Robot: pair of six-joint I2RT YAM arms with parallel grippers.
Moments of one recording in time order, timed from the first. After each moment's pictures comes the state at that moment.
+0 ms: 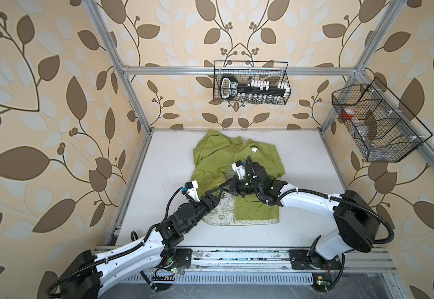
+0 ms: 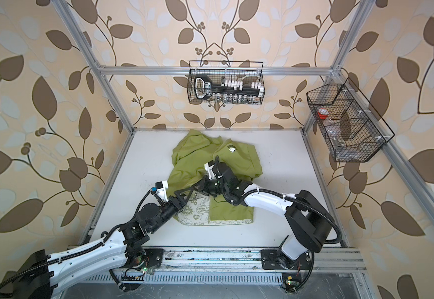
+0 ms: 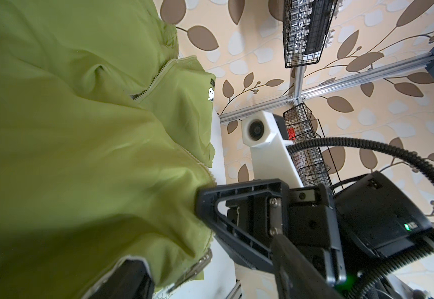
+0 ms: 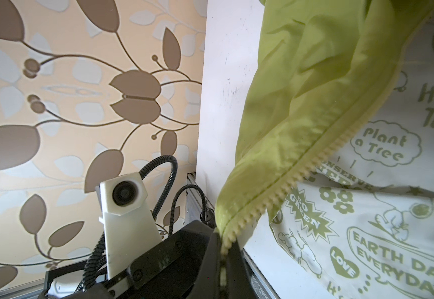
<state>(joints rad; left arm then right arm) -0.85 0.71 0.16 0.45 -0.19 -1.28 0.80 1.57 0.93 0.16 -0.40 1.12</state>
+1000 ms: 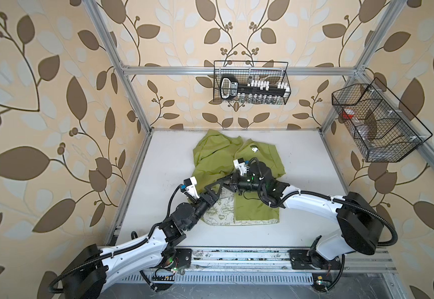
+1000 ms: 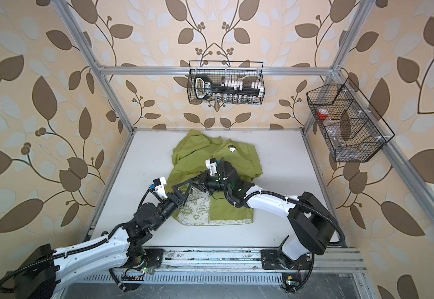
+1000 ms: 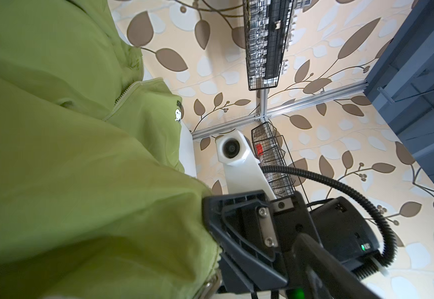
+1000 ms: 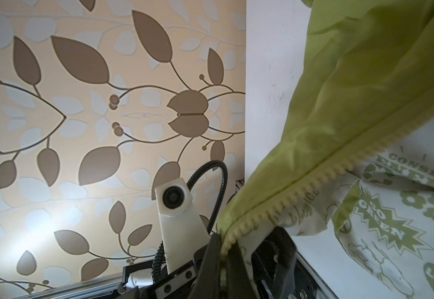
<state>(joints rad) -0.85 0.75 0.16 0.65 -0.24 -1.28 0.80 1.53 0.89 0.36 -0.43 1.36</state>
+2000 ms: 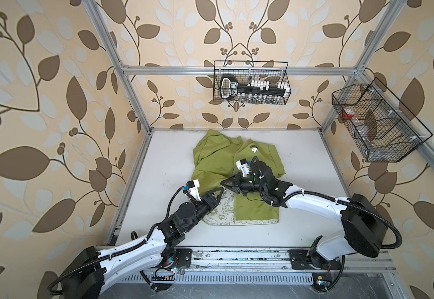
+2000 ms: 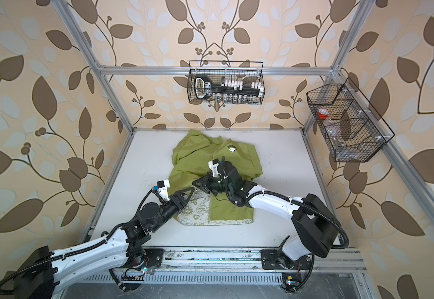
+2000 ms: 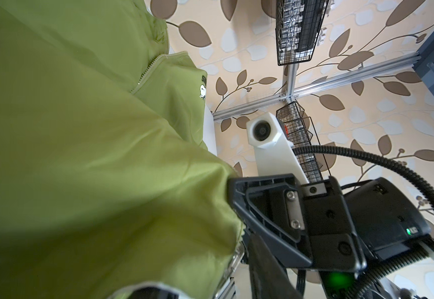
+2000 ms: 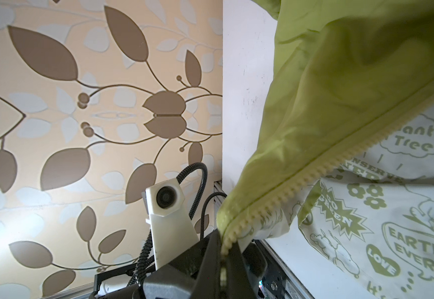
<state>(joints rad) -0.85 0.77 0.16 0.53 -0.15 -1.29 0.78 1.51 0.89 0.23 -0.41 1.27</state>
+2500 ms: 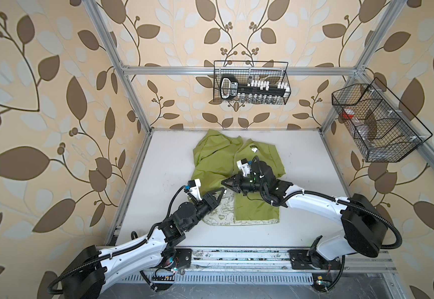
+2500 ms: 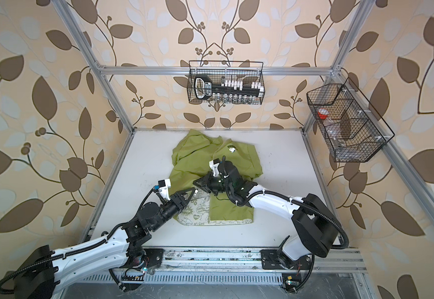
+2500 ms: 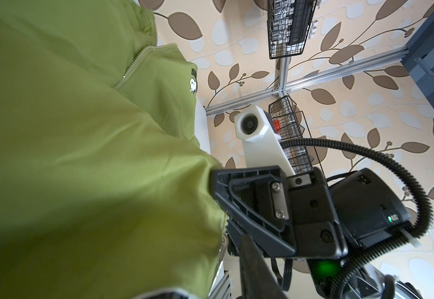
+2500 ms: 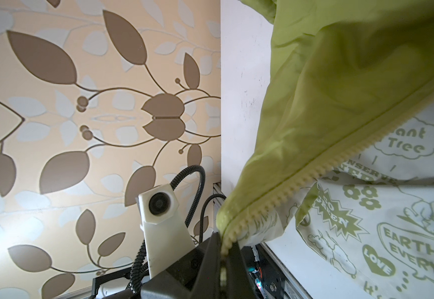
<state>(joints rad) -0.85 0.77 0.17 0.55 -0.13 -1.29 0.78 1.51 0.89 0.22 -0.41 1.27</state>
